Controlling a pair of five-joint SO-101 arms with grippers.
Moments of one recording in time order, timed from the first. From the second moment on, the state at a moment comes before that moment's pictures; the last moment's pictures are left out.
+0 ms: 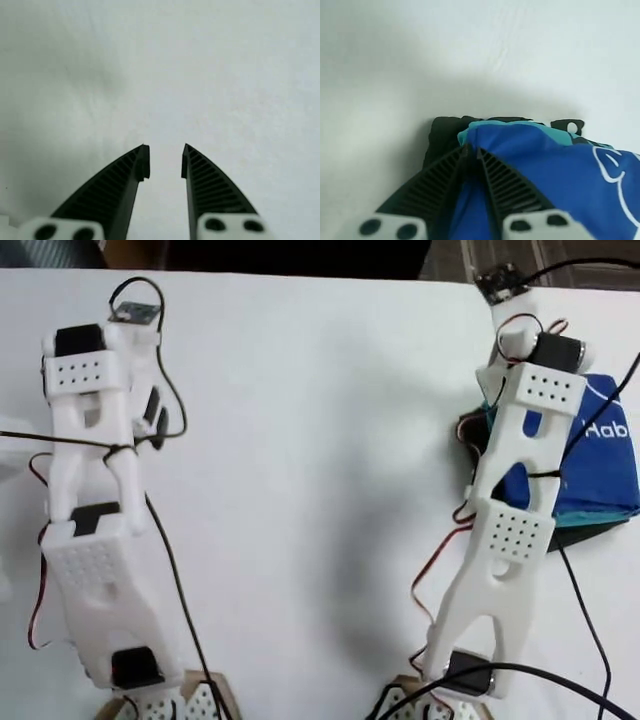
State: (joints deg) left arm -18.0 33.6 -37.3 100.2 -13.8; right arm 11.4 59.1 -81.2 95.9 40.7
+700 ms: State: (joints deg) left arm -18.0 33.6 -37.3 98.9 -13.8; right arm 11.0 63.4 -90.9 97.9 32.9
